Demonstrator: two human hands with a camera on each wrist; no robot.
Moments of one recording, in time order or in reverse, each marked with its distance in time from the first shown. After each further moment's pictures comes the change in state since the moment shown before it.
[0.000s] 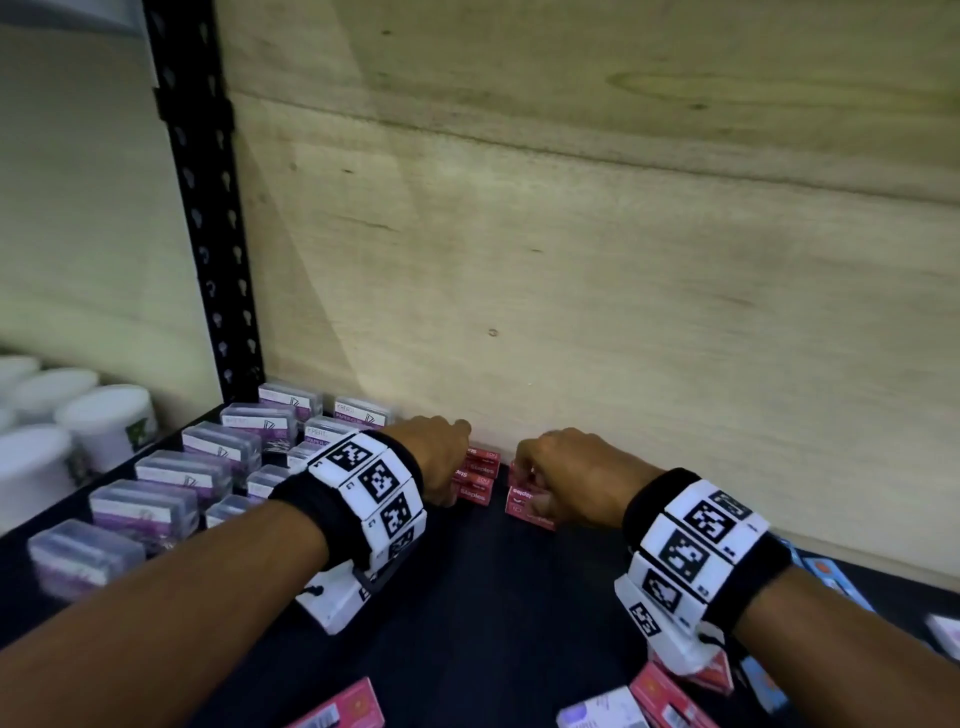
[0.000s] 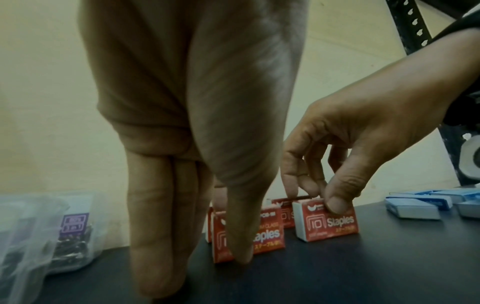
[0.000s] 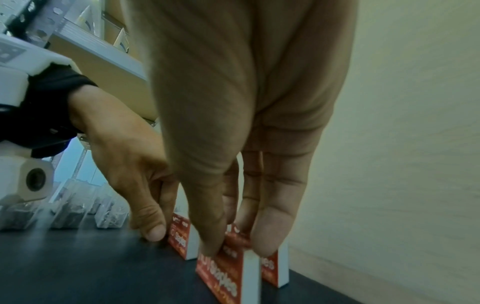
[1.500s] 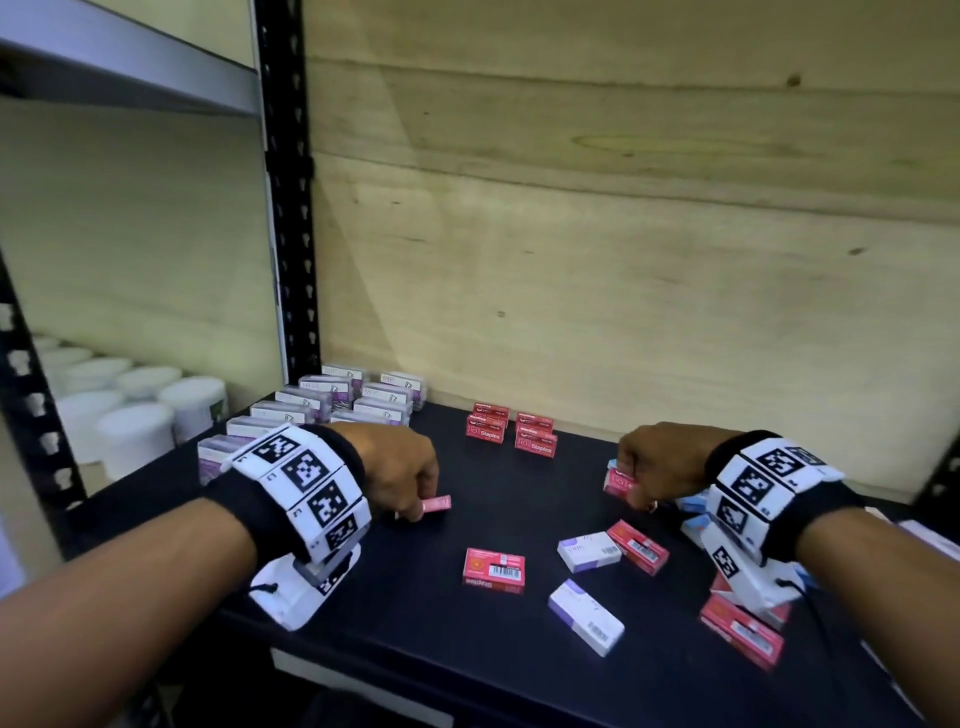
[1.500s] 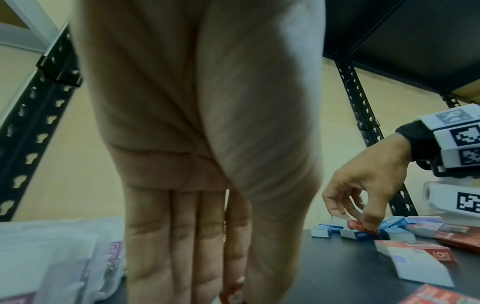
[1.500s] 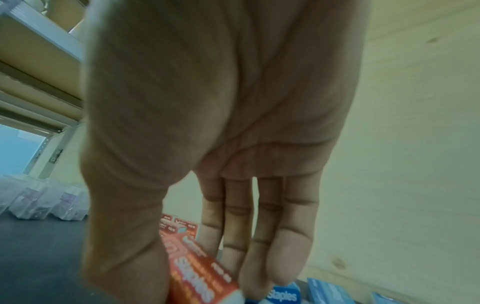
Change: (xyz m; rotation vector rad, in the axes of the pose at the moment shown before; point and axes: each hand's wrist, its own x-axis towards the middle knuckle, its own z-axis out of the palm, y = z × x) left_hand -0.145 -0.015 0.037 -0.100 -0.072 0.084; right_hand -0.118 0.019 0.014 -0.070 -0.097 0.296
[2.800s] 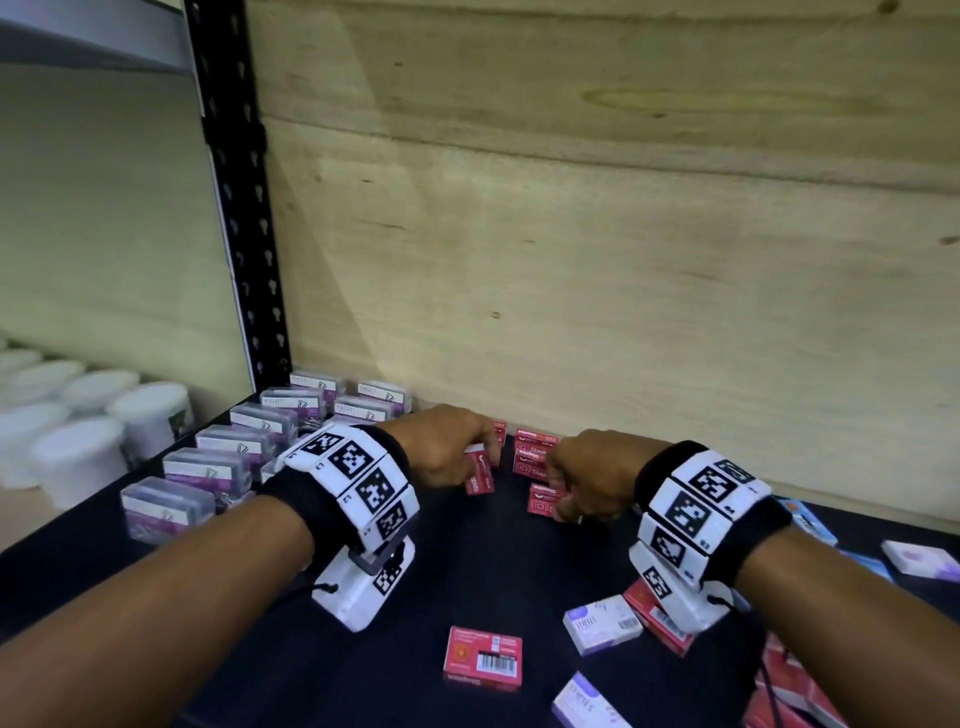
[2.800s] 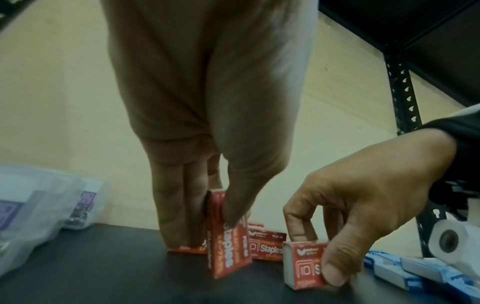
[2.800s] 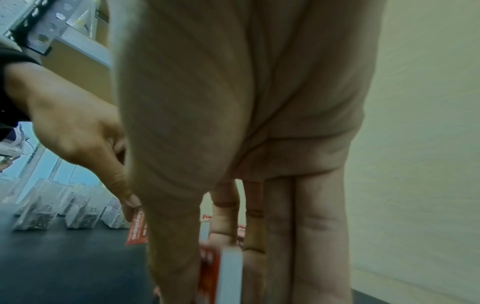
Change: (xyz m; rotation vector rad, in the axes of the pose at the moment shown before) left_hand 0.098 0.008 -0.028 -0.191 0.199 0.113; right_hand 0.057 -0.052 -0.018 0.005 -0.048 -0.169
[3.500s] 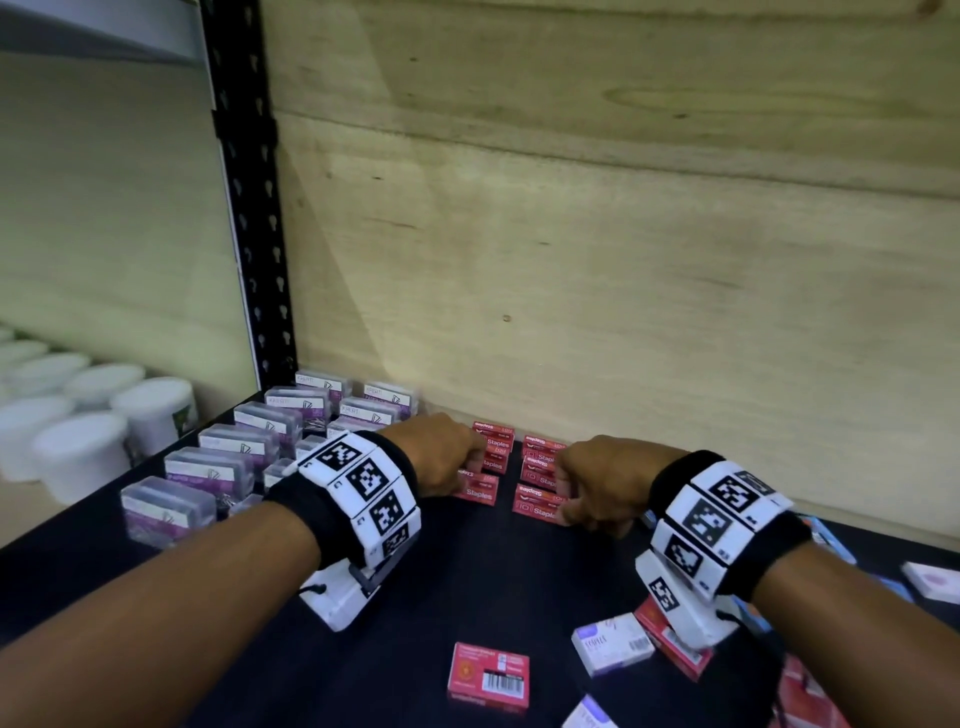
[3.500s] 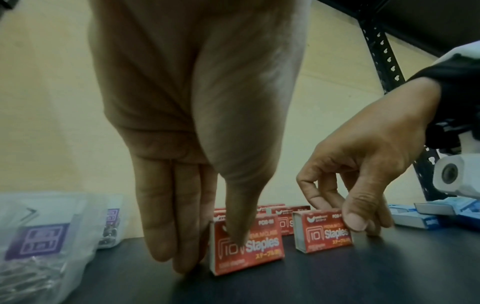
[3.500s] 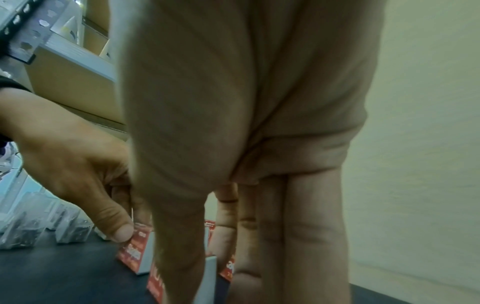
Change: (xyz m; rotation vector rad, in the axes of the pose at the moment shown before) left_hand -0.002 -0.005 0.002 0.181 -0.036 -0.052; right_hand 0.005 0.006 -0.001 0.161 -0.034 -0.008
